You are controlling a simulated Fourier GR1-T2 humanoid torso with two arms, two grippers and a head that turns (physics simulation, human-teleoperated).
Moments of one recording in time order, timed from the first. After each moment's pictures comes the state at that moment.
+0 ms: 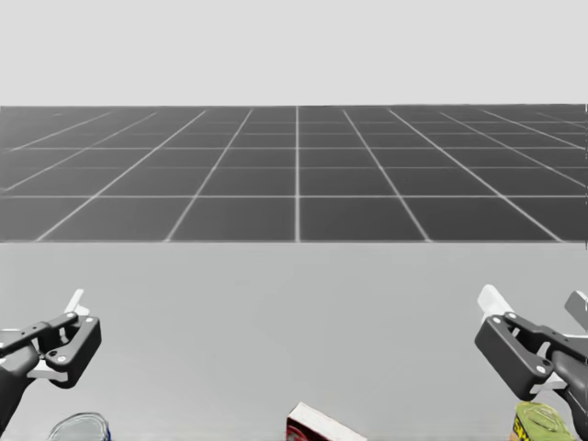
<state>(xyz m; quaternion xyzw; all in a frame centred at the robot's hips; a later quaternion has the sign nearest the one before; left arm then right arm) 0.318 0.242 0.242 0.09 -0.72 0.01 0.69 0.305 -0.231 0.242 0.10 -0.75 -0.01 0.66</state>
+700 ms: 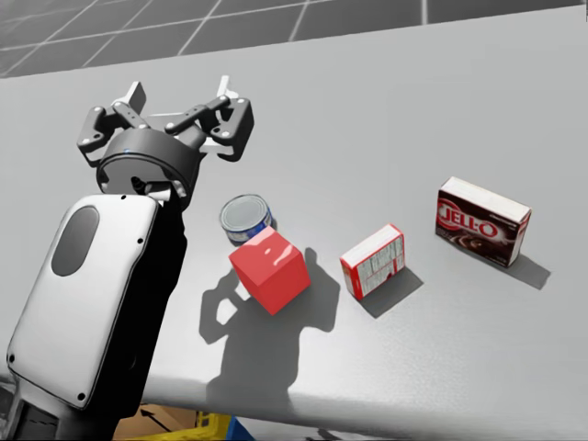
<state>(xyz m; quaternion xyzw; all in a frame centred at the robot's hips) 0.319 0.241 0.241 0.09 -0.72 0.01 0.69 0.303 -0.230 0.244 0.11 -0.74 -0.01 0.66</state>
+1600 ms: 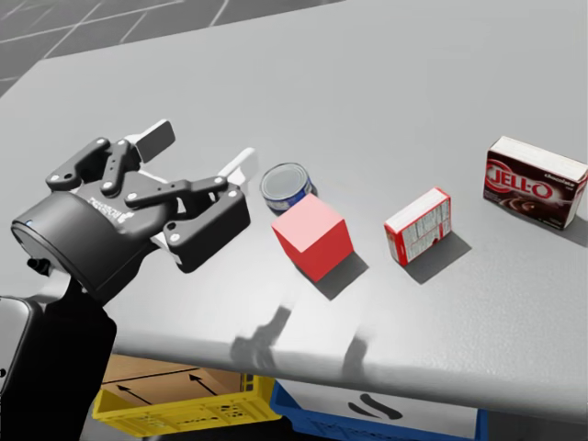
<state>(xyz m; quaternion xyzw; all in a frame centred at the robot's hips) 0.198 0.272 0.265 -0.06 -0.65 -0.17 0.74 0.301 -0.218 0.236 0.11 -0.73 0.01 0.67</state>
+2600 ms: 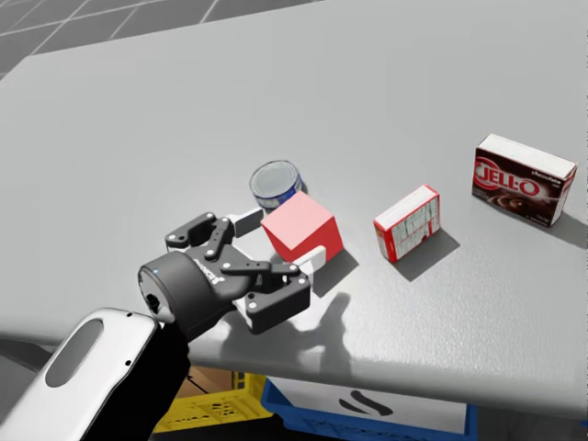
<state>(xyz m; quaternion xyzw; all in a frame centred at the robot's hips) 0.225 0.261 0.161 -0.16 -0.54 -0.22 0.79 0.300 -0.220 0.238 0.10 -0.74 0.01 0.67</state>
